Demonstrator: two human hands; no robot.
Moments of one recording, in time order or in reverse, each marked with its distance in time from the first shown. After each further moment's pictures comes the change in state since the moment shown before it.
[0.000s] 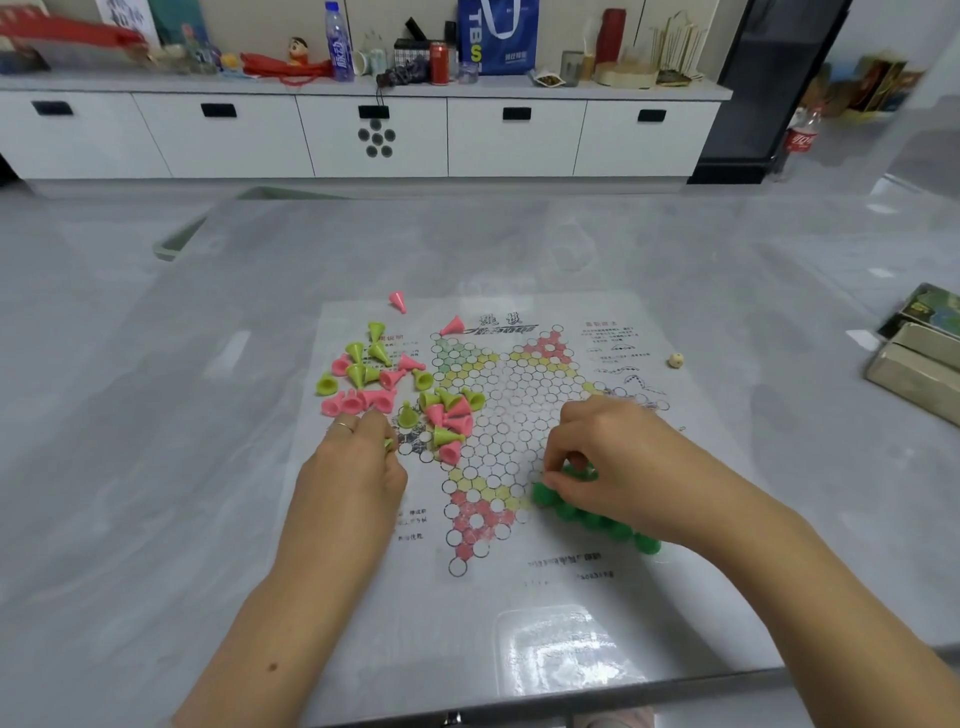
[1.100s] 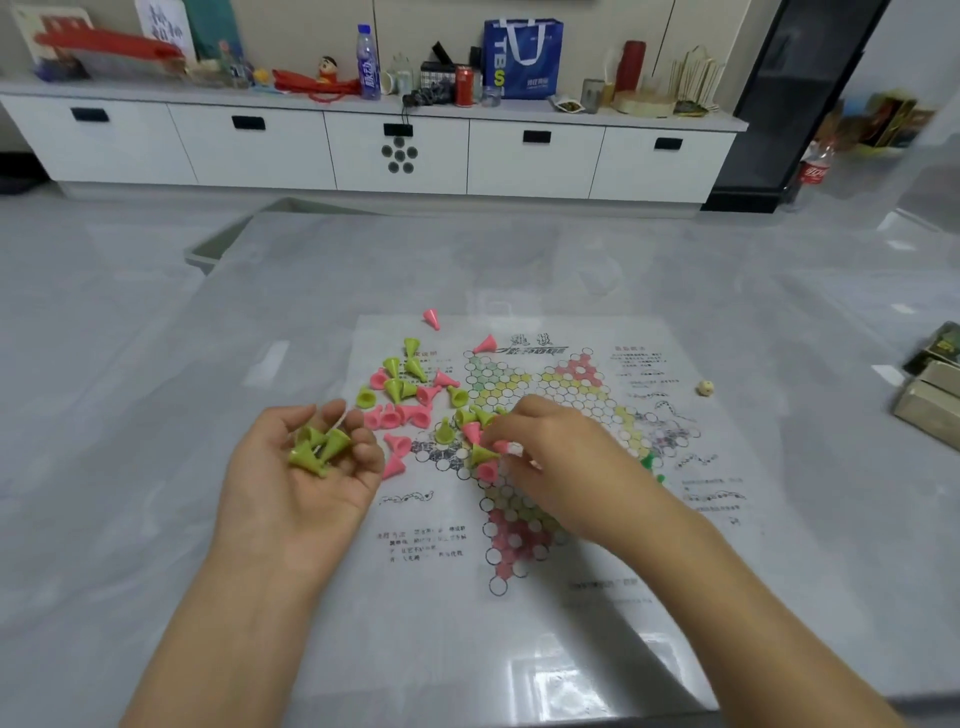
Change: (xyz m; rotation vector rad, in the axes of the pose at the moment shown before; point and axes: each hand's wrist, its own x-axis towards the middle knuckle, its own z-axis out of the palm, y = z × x) left_hand 0.014 -0.013 -0.056 -1.949 -0.007 -0.814; right_hand 0.043 -0.042 0.019 0.087 0.092 0.004
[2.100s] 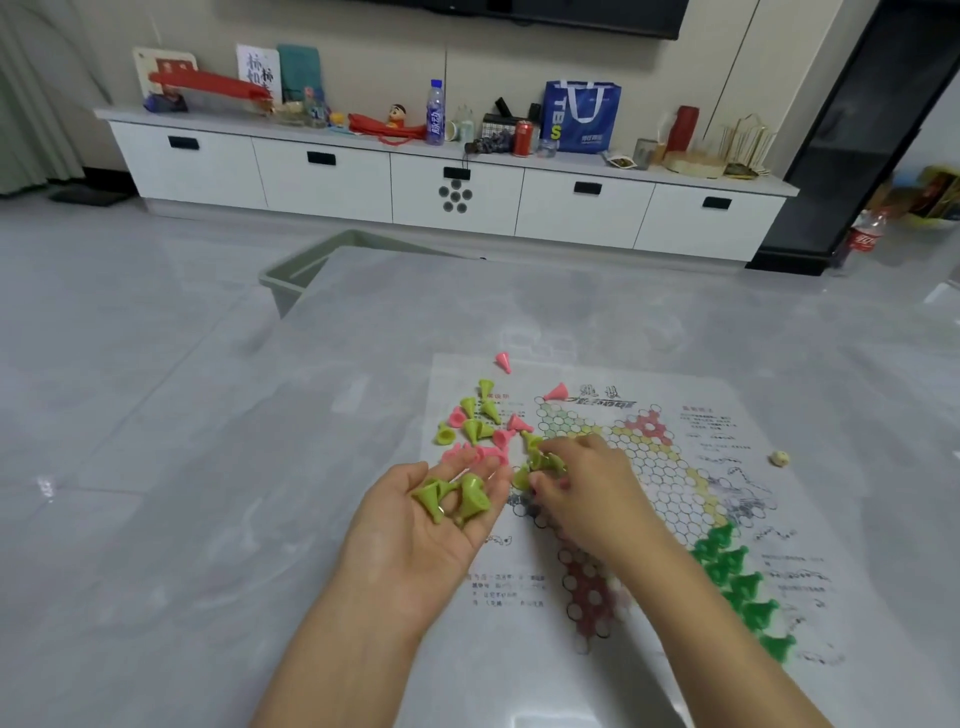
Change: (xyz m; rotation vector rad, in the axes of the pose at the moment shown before) left_hand 0.006 0.001 -0.008 -0.054 -0.061 -0.233; right_hand 0.045 -0.010 0.039 0.064 0.038 0.354
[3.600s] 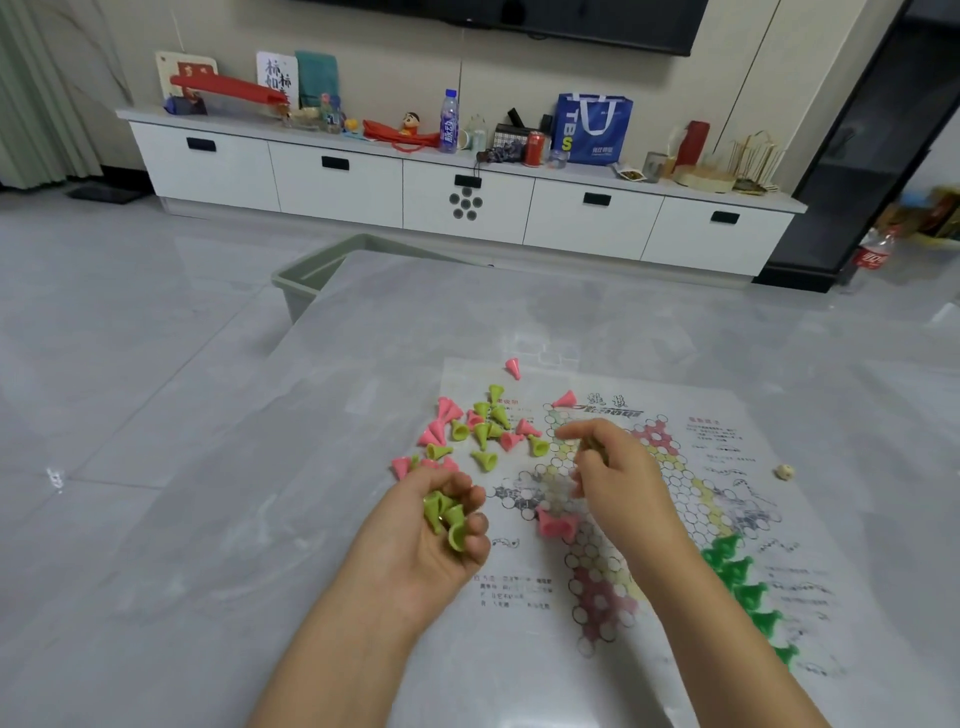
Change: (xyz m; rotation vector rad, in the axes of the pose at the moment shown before) left_hand -0.001 0.003 -0.006 0.248 0.120 -0.051; right_hand -0.010 -0.012 -0.019 0.605 0.142 0.074
